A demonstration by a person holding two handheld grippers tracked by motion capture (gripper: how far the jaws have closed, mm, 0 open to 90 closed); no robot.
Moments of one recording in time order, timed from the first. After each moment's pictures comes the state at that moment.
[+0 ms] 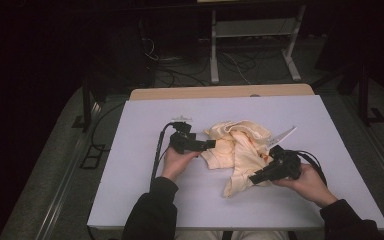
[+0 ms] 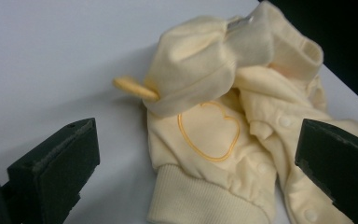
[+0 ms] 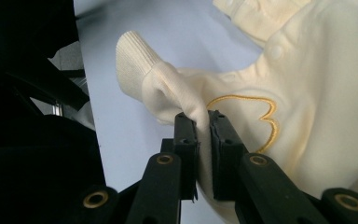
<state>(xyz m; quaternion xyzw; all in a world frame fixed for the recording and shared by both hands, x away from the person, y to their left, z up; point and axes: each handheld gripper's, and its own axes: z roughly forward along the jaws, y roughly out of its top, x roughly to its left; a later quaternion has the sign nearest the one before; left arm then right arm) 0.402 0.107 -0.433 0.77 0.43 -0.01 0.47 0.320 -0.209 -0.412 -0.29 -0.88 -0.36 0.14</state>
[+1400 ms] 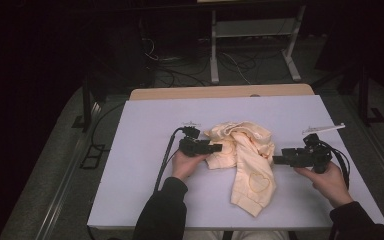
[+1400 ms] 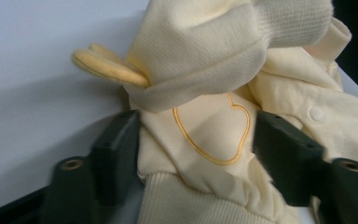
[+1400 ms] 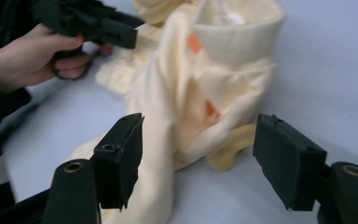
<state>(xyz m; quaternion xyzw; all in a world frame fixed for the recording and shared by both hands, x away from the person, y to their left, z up) 0.408 0.086 -0.460 0.77 0.43 -0.03 0.47 0.328 -0.287 -0.409 -0.47 -0.77 -0.44 0.01</state>
